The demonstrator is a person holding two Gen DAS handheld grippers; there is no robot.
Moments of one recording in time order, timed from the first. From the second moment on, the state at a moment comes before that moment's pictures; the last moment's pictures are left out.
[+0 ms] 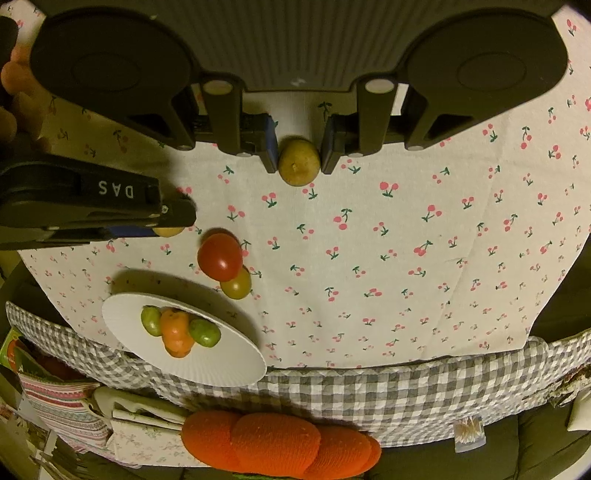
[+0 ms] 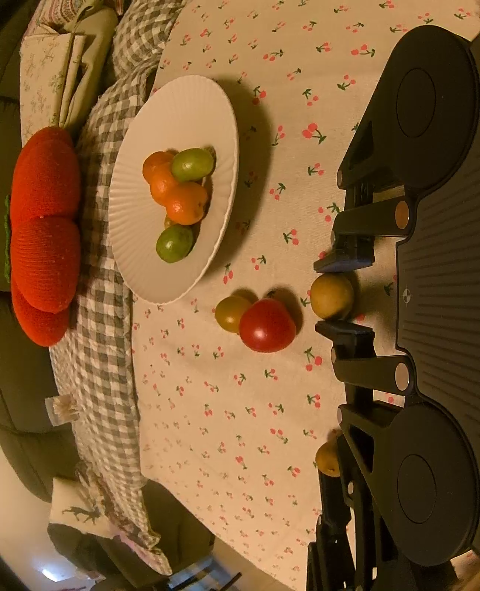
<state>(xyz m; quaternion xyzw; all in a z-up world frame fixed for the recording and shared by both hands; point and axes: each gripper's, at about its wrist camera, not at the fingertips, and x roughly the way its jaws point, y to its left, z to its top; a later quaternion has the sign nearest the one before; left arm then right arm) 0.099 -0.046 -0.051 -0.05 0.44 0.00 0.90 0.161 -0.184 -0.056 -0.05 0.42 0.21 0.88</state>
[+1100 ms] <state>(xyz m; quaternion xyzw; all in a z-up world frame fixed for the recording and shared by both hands) 0.125 -0.053 -0.019 -0.06 0.38 -0.03 0.92 0.162 -0.217 -0.014 0.00 0.40 0.18 0.90</state>
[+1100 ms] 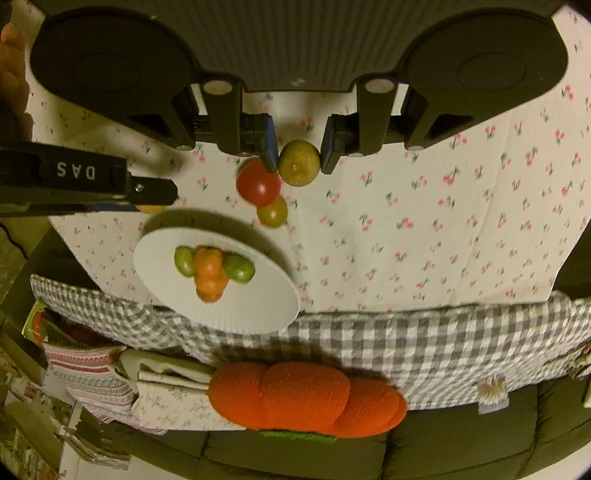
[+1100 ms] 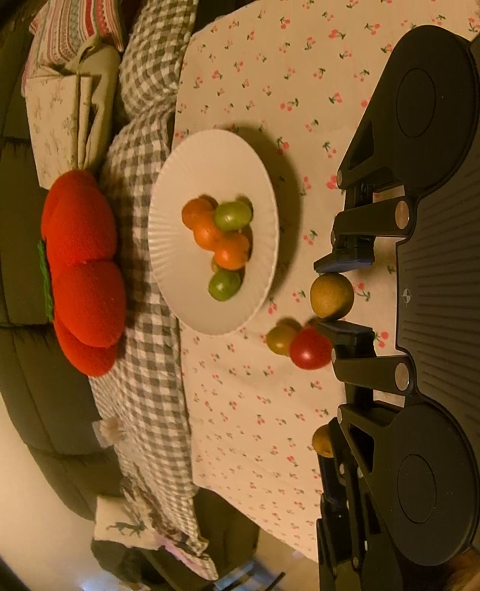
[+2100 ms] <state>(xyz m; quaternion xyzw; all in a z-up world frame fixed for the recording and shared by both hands) 0.238 -0.070 -0.019 -0.02 0.33 -0.11 0.94 0.225 -0.264 -0.021 -0.02 0.36 0.11 0.93</state>
